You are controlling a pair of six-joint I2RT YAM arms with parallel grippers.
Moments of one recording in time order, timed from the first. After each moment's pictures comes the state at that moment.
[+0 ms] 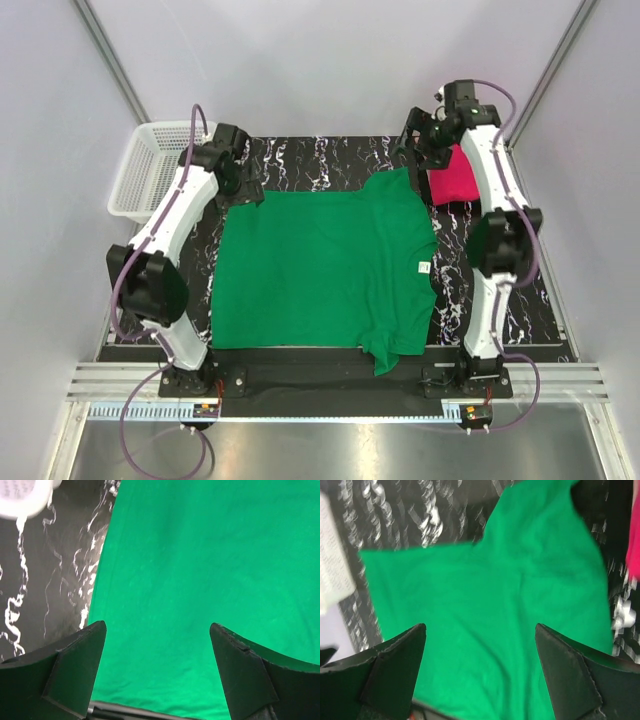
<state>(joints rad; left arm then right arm) -0.26 1.69 1.65 -1.09 -0.21 -0.52 0.09 2.08 2.20 -1.03 -0.33 0.43</state>
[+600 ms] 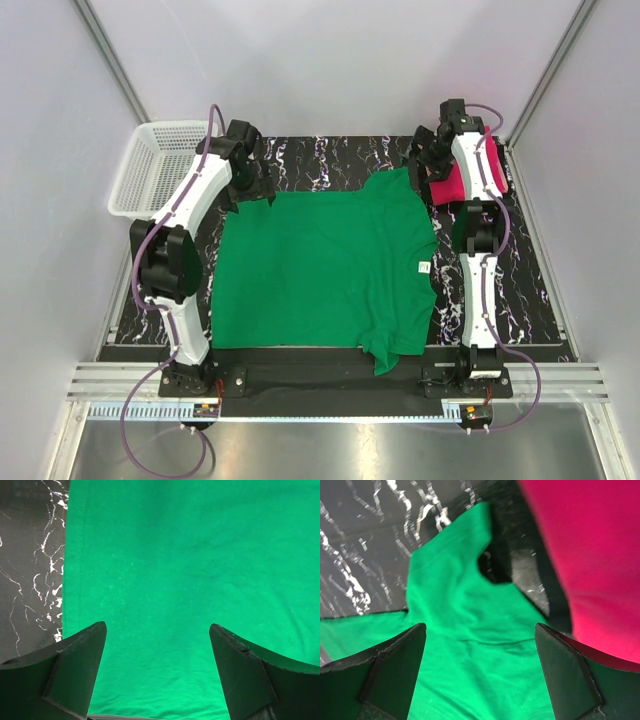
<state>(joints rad) -0.24 1.91 1.80 -1.08 -0.08 -0.47 0.03 2.63 2.70 -1.14 -0.22 0.48</state>
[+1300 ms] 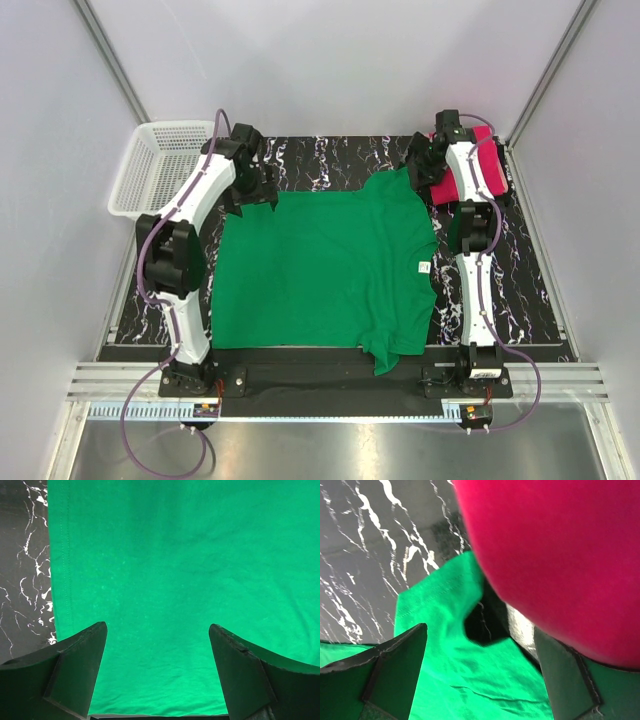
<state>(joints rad) -0.24 1.95 1.80 -1.08 -0.03 -0.43 0.02 2.77 2.75 -1.02 -0.26 0.51</state>
